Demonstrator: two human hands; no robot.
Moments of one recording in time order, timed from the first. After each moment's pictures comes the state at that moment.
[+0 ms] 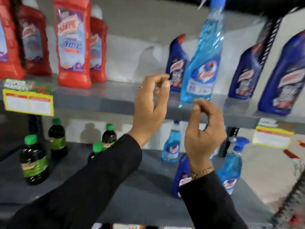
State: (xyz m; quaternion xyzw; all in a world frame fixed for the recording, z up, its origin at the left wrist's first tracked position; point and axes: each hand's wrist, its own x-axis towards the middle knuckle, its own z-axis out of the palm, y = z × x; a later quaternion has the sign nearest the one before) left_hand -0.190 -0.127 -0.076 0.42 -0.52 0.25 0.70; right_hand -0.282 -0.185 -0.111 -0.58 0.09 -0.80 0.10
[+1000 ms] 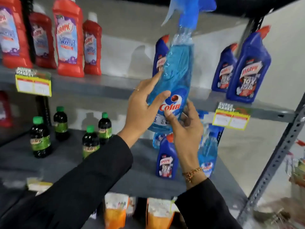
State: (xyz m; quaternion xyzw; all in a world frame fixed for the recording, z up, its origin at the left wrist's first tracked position) left_hand -0.283 -0.108 -0.101 0.53 -0.50 0.21 0.65; right_hand -0.377 -0.171 -0.139 -0.65 0.10 -0.59 0.47
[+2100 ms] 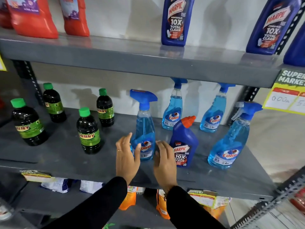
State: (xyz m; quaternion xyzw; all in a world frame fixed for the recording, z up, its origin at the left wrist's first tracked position) left_hand -0.180 -0.148 -0.360 0.75 -0.38 0.13 0.53; right_hand -0.276 -0.237 -0.366 -0.84 0.24 -0.44 0.21
